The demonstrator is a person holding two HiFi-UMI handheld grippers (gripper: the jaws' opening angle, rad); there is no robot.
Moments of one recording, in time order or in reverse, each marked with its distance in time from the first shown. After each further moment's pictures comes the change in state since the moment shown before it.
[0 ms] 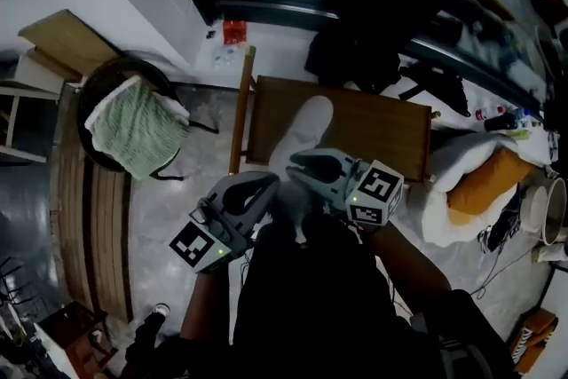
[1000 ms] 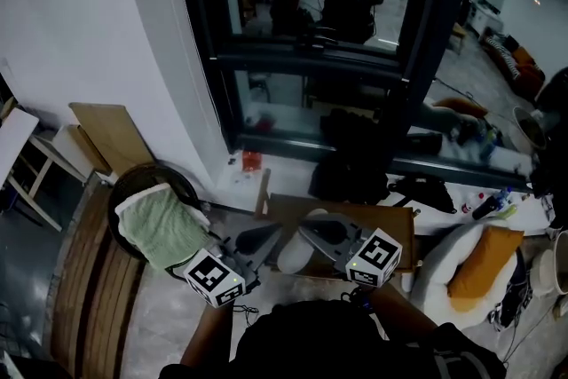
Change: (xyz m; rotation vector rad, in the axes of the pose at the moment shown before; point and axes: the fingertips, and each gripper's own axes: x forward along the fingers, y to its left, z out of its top) left arm -0.010 -0.016 0.106 0.238 -0.089 0.013; right arm -0.028 0.073 0.137 -0.426 -0.168 -0.086
